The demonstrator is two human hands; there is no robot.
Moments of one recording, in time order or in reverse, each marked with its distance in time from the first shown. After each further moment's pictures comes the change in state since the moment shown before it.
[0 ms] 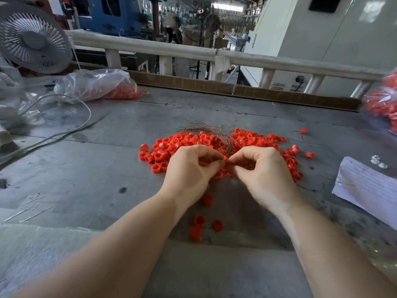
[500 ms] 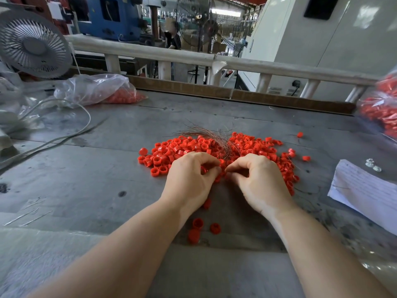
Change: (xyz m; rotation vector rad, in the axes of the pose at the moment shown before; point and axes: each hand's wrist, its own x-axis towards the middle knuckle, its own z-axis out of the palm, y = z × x) left_hand 0.001 -0.006 0.003 0.308 0.044 0.146; right_hand -0.002 0.002 0.000 -0.249 -0.001 -0.017
